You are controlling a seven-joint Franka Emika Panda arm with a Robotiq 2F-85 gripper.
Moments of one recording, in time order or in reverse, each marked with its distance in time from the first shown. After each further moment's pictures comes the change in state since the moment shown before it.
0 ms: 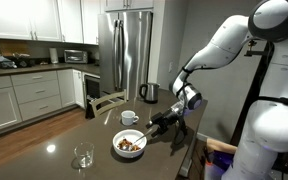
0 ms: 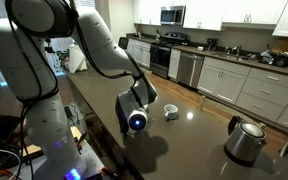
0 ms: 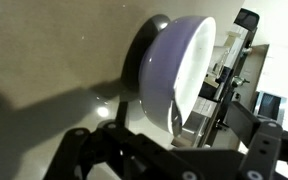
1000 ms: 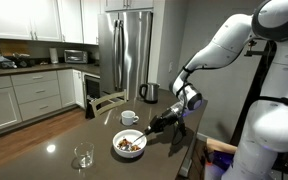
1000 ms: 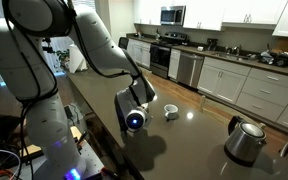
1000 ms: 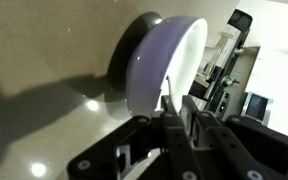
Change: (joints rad) arm 0.001 -0.021 0.032 -0.014 0.062 -0.003 -0.074
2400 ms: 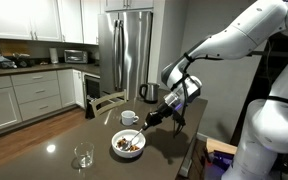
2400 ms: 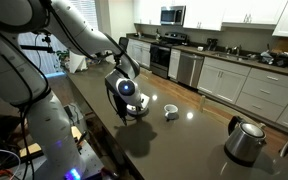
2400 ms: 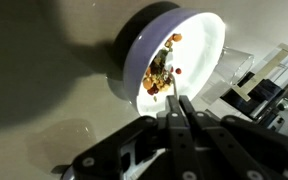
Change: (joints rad) arm 0.090 -0.202 0.226 0.000 -0.060 0.486 0.248
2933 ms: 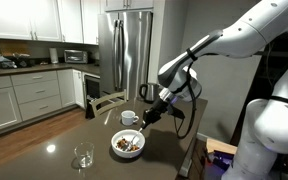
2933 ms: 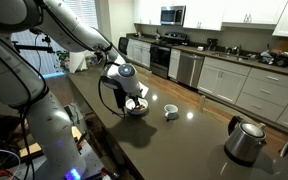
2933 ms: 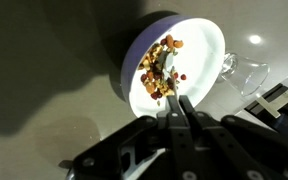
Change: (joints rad) arm 0.037 -0.052 0.068 0.000 -0.429 0.116 0.522
